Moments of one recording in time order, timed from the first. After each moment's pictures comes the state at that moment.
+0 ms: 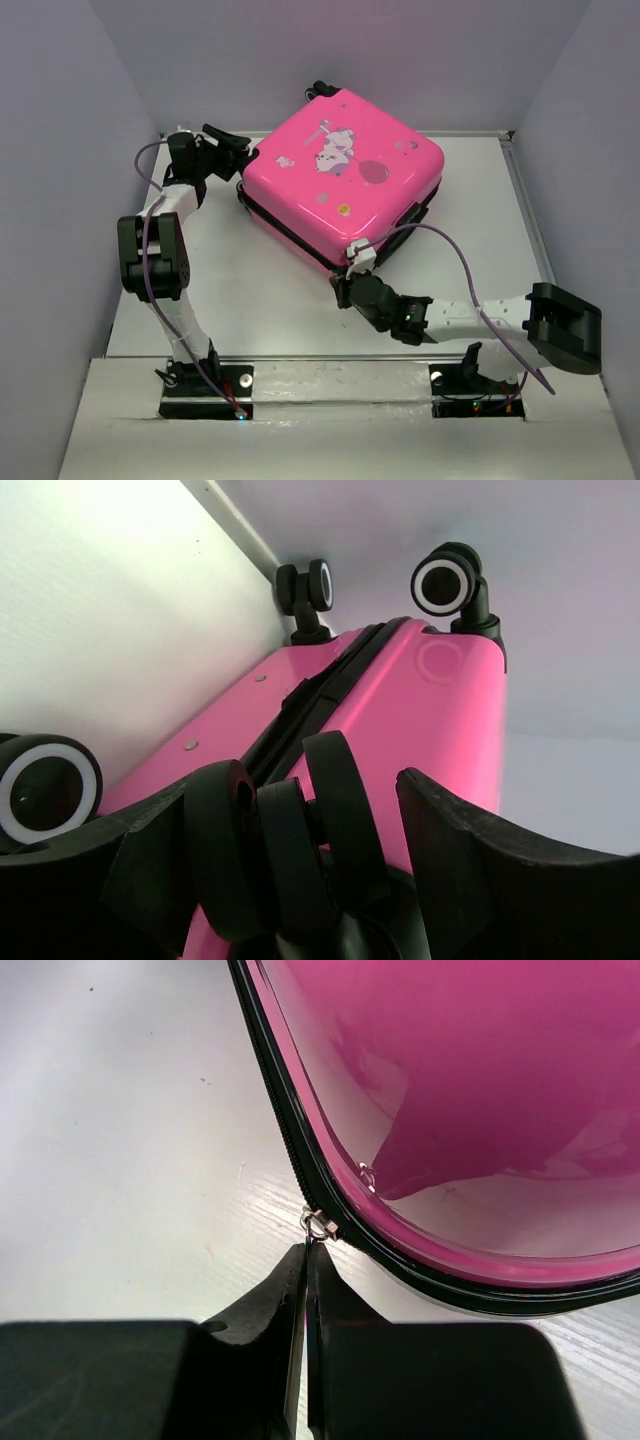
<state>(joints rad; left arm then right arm) 0.07 1.88 1.29 0.28 0.45 -1.12 1.22 1.35 0.60 0.37 0.57 0.48</state>
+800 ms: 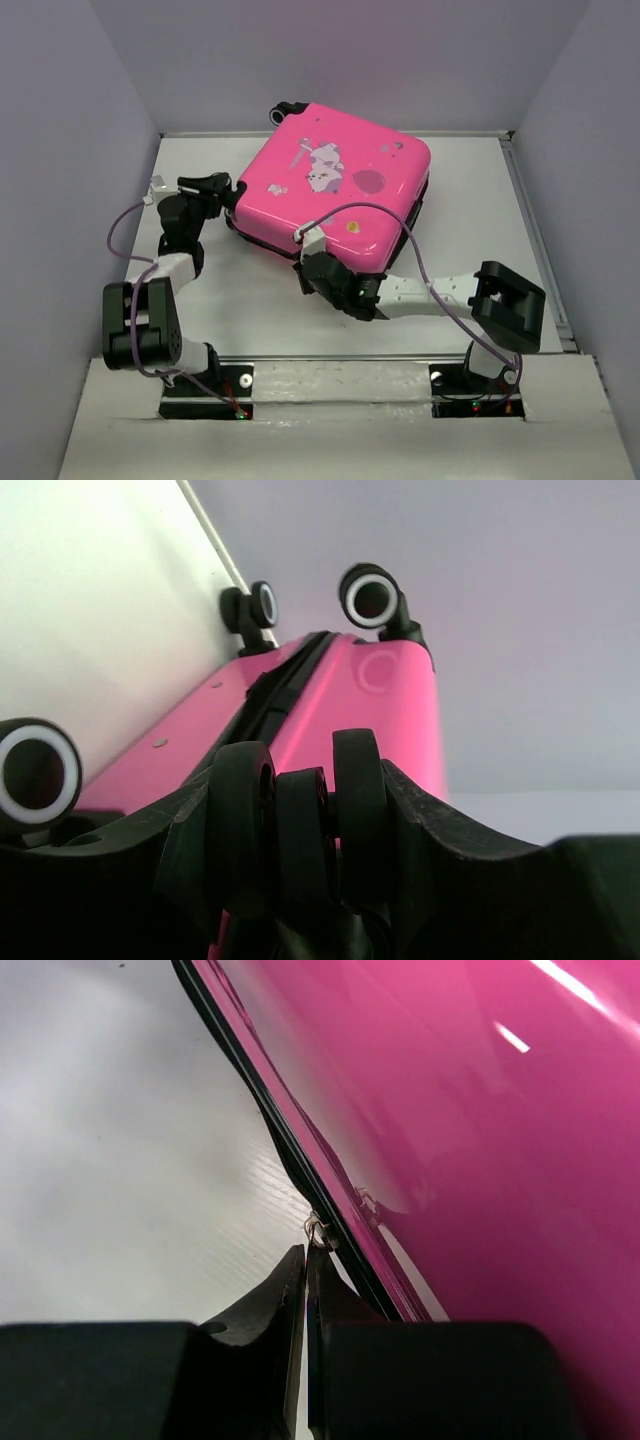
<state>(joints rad) 0.10 1.47 0.64 0.69 0.23 -1.26 1.18 1.66 0.98 0.23 0.49 0.36</state>
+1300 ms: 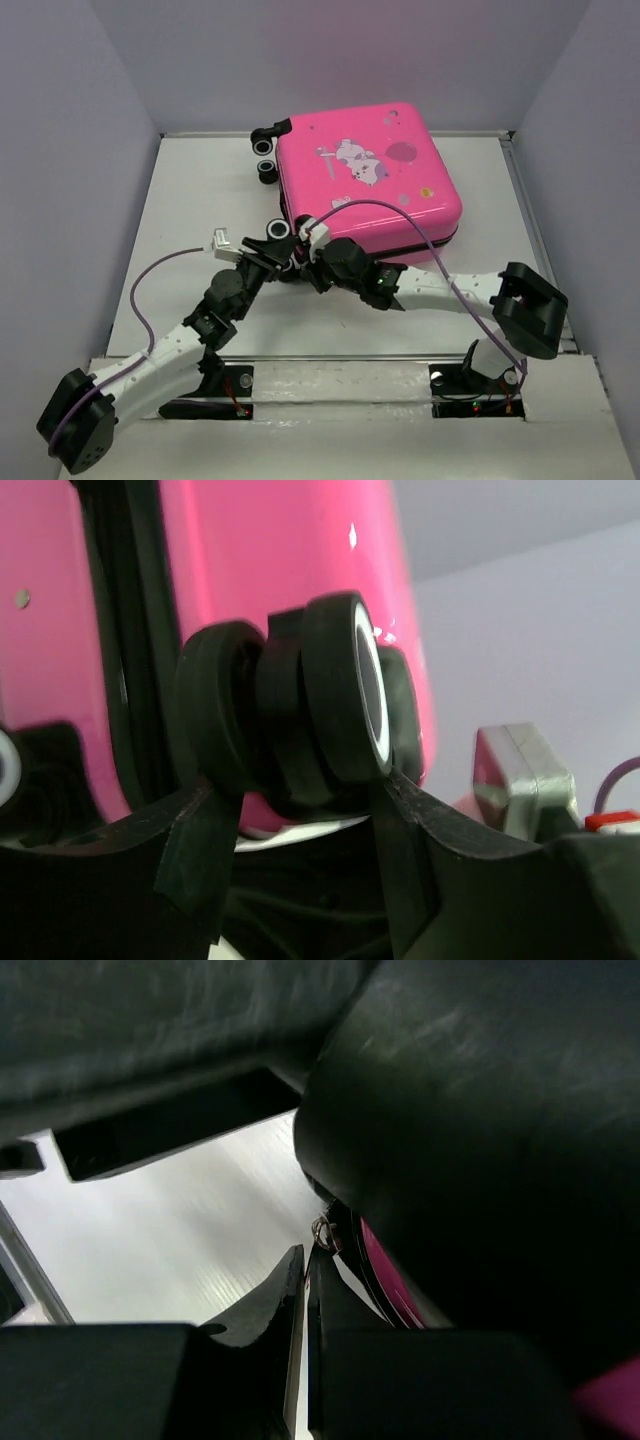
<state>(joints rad) -0.63 0.75 0.20 0.56 -0.25 -1.26 1.07 1.60 0.98 0.17 0.10 0.21</state>
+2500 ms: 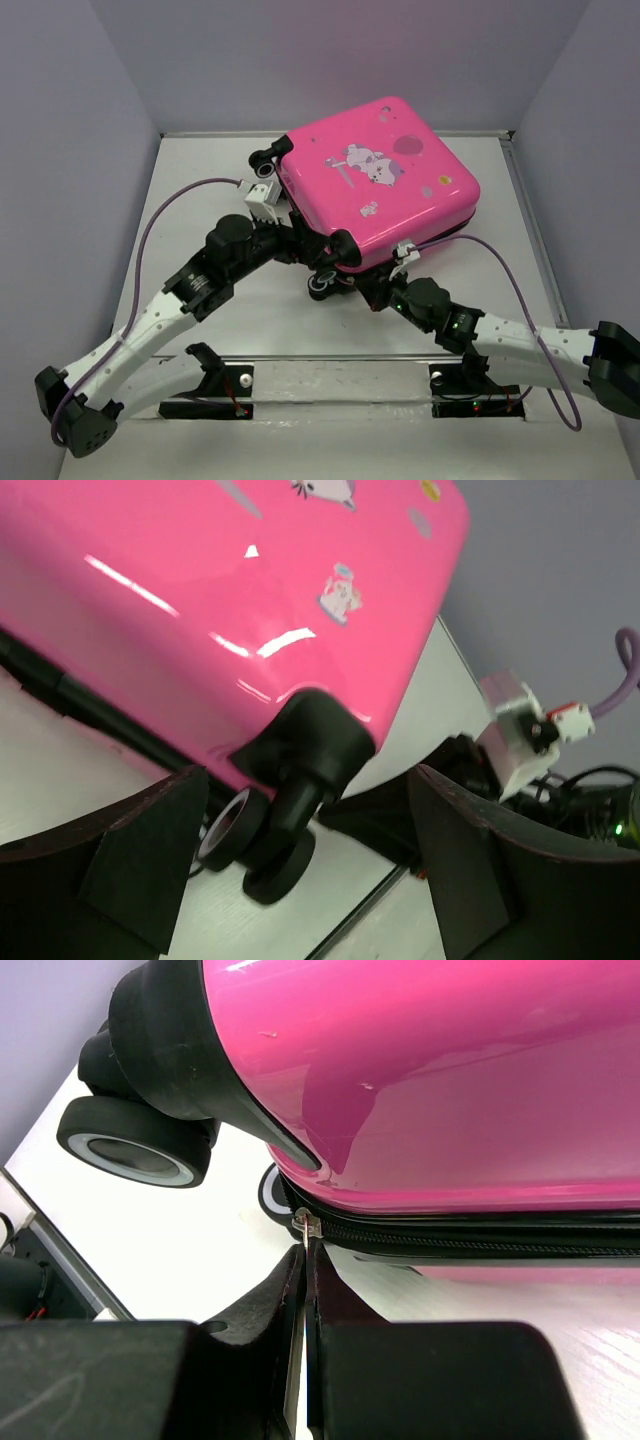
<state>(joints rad) -0.75 0.97 0.87 -0.16 0.05 -0.59 1.05 0.95 0.32 0.41 0.34 0.53</state>
